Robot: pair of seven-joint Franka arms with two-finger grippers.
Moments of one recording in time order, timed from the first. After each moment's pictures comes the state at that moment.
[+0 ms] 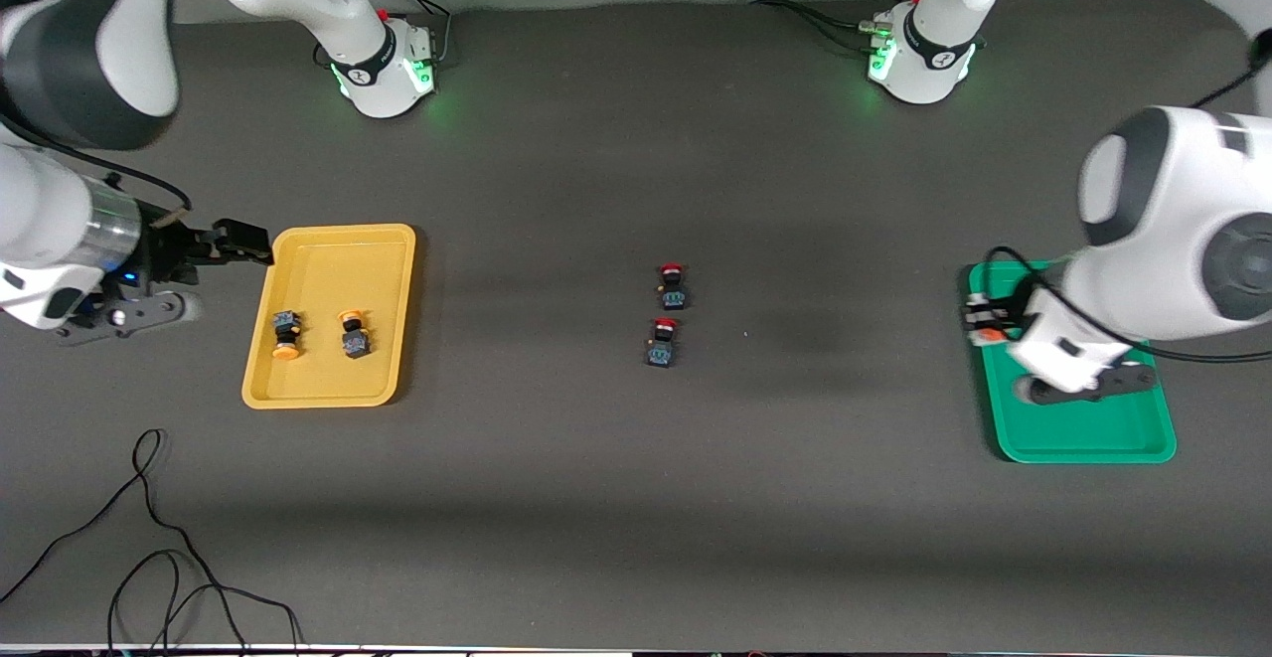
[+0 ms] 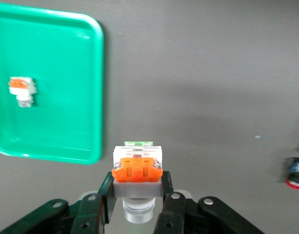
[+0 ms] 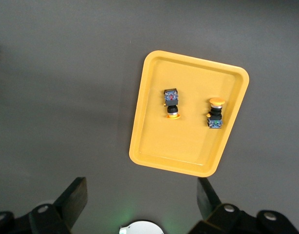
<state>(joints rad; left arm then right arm) -0.03 0.35 -0.08 -1.48 0.00 1.61 -0.23 0.70 0.21 -0.72 -1.49 0.16 1.44 -0.21</state>
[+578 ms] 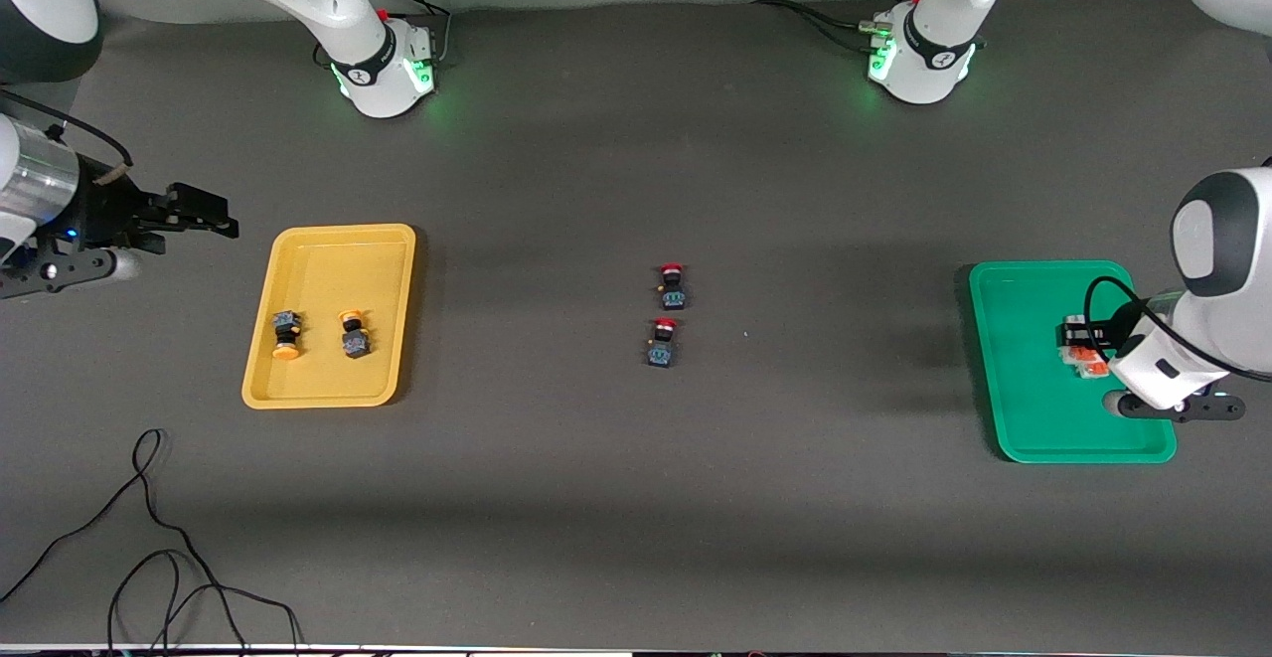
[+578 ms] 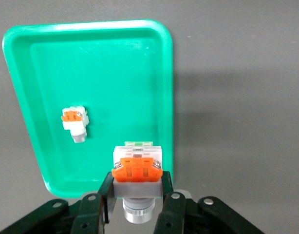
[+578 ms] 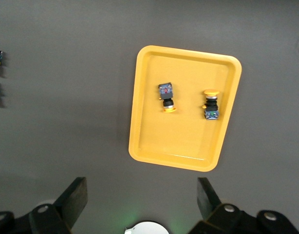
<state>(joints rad) 0.14 0.39 -0.08 -1.67 0.10 1.85 0.06 0.12 0.02 -0.14 -1.66 0.07 1.52 -0.14</state>
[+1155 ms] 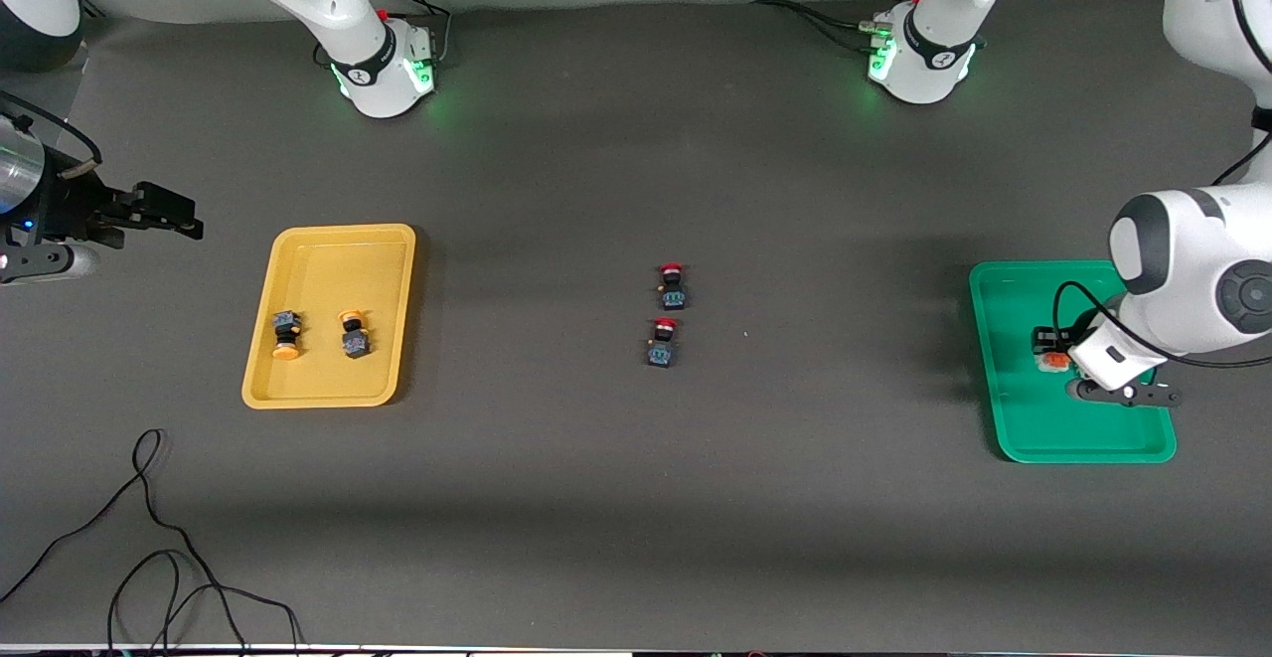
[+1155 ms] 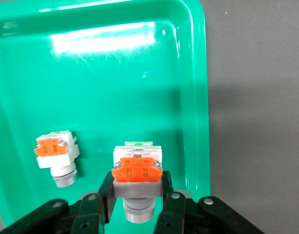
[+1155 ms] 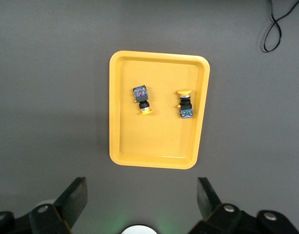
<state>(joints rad) 0.21 0.41 -0.08 -1.97 0.11 2.28 0.15 0.08 0.00 -0.11 -1.66 -0.01 1.54 -0.08</state>
